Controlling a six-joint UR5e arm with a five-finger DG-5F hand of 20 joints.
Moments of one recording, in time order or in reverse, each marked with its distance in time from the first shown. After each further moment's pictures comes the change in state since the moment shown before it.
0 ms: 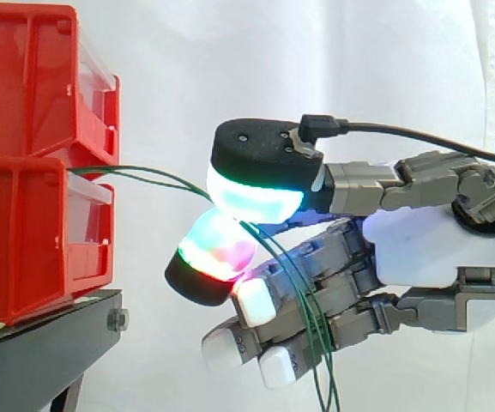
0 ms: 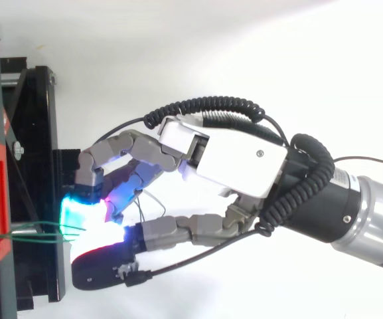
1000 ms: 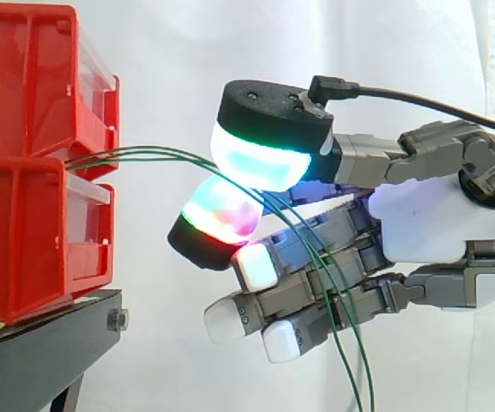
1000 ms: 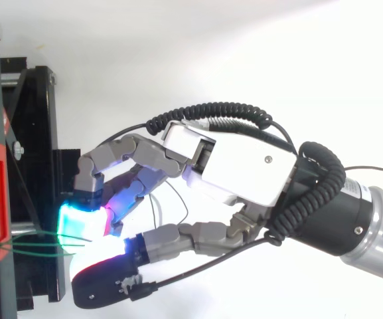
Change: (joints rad) arm 0.015 0.010 0.028 -0.056 0.036 0.050
